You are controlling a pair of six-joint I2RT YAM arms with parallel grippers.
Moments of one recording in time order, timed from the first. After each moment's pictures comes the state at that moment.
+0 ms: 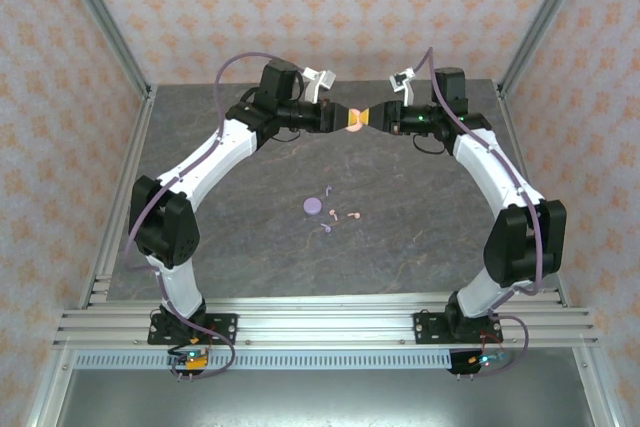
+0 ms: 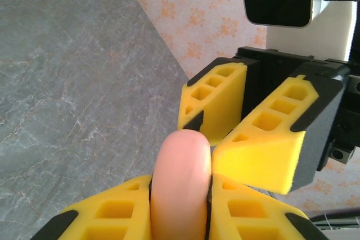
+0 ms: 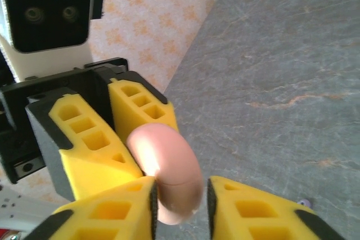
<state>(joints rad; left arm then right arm) -0.43 1.83 1.66 -0.35 0.75 -0.51 0.17 1.61 1.39 -0.38 -0.99 0.35</state>
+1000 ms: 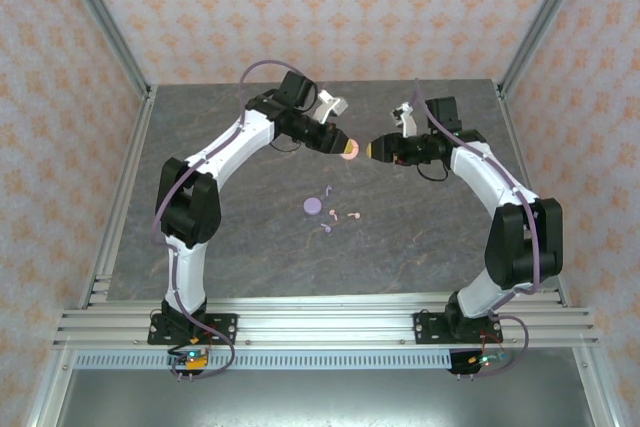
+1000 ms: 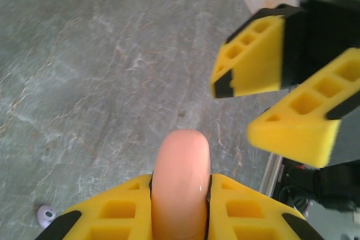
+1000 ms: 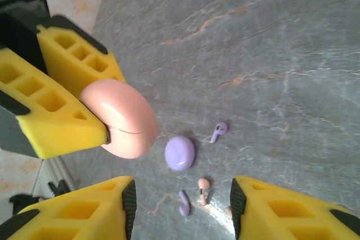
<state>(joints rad) -0.43 2.04 1.85 -0.76 0.80 -0.09 0.16 1.59 1.23 -0.55 -0.83 0.17</state>
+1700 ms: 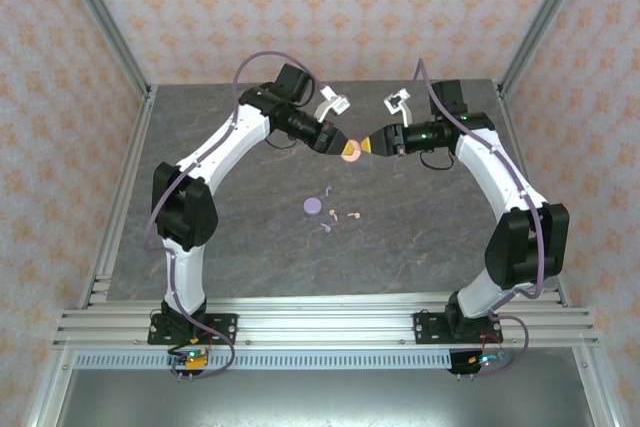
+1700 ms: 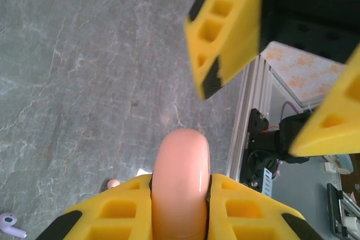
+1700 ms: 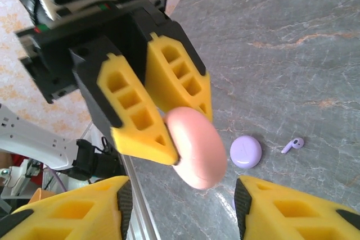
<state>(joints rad) -0.43 2.00 1.92 -0.91 0.94 0.07 0.17 1.59 1.41 -0.78 -1.06 -0.06</state>
